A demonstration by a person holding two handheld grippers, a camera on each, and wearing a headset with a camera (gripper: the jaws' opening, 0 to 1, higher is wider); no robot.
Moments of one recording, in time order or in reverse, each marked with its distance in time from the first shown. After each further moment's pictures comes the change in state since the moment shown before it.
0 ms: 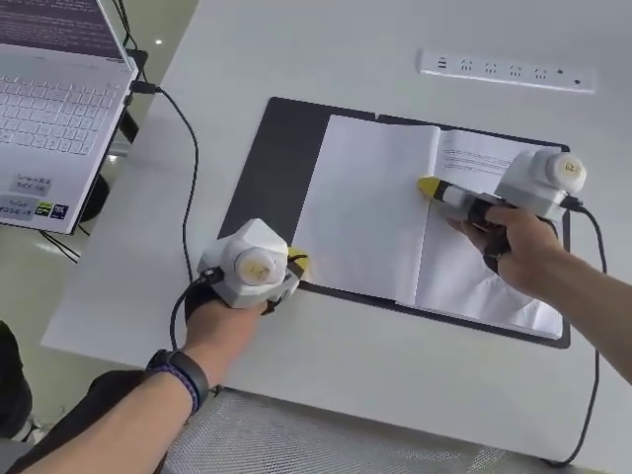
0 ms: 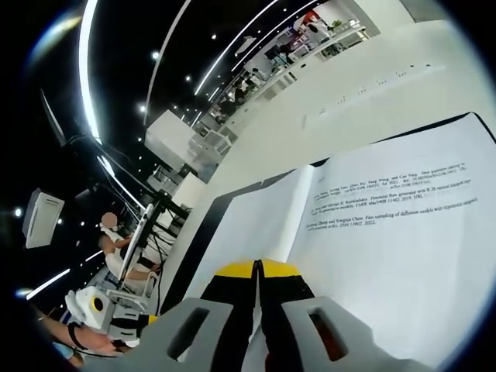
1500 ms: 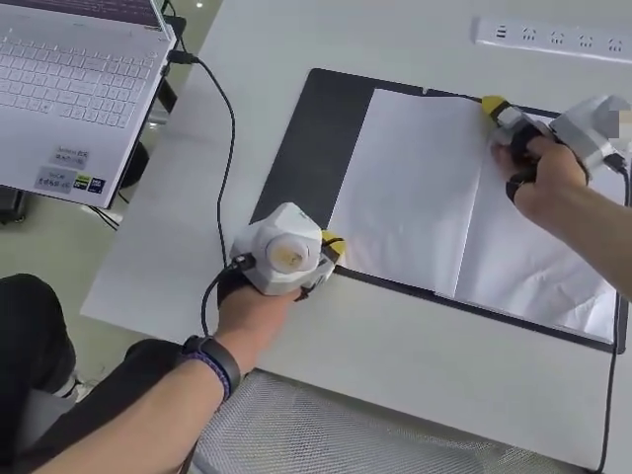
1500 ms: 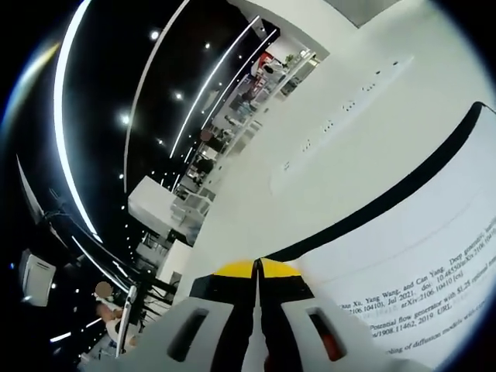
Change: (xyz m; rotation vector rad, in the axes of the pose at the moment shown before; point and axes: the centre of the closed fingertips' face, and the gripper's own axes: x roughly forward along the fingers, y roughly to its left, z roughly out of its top) left arm -0.002 -0.001 0.002 -0.041 -0.014 0.005; right arm 0.056 -0.066 0.083 0.200 -0.303 -0.087
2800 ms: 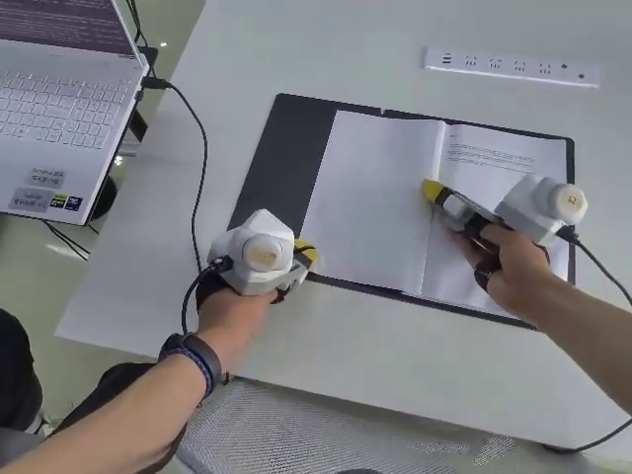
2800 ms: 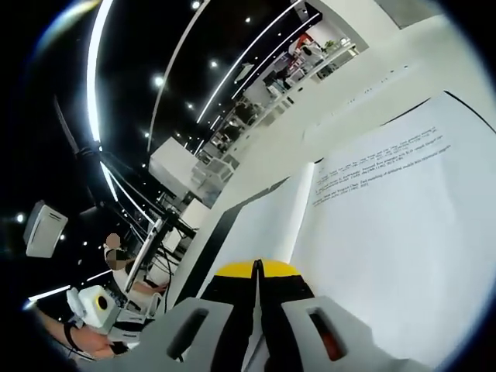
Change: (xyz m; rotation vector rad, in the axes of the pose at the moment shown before) left arm 0.002 0.001 -0.002 -0.002 -0.004 -0.006; right arm -0.113 0.054 -0.091 -0.155 0.147 0.122
